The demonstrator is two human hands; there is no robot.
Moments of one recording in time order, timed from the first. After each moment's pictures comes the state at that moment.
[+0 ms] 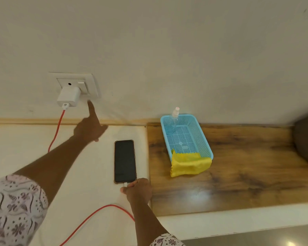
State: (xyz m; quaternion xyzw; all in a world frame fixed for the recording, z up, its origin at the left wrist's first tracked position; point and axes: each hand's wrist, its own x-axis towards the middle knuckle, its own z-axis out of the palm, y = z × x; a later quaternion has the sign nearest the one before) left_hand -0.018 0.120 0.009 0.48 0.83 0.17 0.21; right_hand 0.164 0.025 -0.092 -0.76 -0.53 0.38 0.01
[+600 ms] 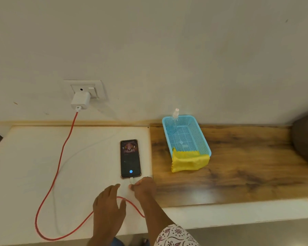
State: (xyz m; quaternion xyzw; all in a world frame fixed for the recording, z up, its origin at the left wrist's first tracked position) left_hand 0.101 -0.085 -0.066 0.46 0.85 0.17 0.21; right_hand 0.177 0.010 -0.077 -0.73 -0.55 0.40 0.00
